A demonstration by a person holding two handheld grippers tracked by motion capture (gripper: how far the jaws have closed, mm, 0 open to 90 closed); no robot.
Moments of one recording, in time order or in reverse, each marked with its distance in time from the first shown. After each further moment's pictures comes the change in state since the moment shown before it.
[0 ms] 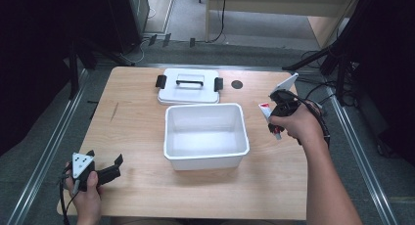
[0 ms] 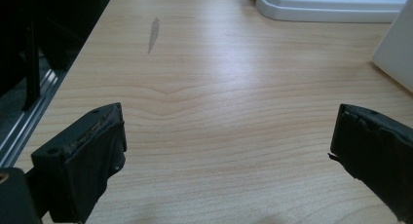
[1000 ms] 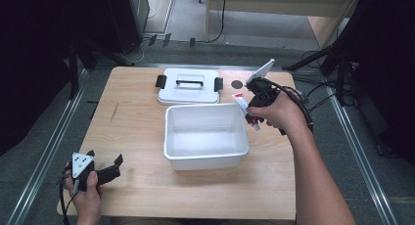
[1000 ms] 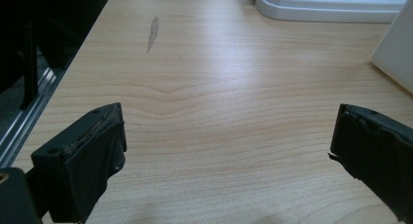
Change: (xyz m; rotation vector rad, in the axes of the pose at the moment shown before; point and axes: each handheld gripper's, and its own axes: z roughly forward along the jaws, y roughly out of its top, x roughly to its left) left arm 0.001 0.000 0.001 0.002 -0.004 -0.007; right arm 0.065 0.016 -0.033 -0.054 0.090 -0.195
